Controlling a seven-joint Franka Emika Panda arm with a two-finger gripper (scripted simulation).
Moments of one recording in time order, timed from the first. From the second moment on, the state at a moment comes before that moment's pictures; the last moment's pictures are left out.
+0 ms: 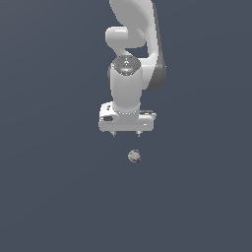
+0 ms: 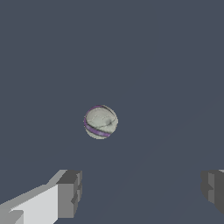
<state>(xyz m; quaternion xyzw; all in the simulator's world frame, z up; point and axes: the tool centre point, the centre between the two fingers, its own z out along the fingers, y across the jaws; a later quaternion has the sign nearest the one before) 0.001 0.001 0.174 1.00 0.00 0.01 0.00</state>
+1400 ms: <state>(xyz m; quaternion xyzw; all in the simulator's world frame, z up) -0.004 0.032 0.150 1.00 -0.03 -0.01 0.00</state>
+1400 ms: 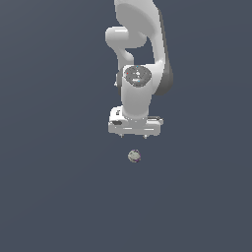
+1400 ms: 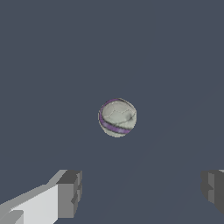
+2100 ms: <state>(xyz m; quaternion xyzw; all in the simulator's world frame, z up) 0.018 0.039 0.113 0.98 -0.20 -0.01 0.00</state>
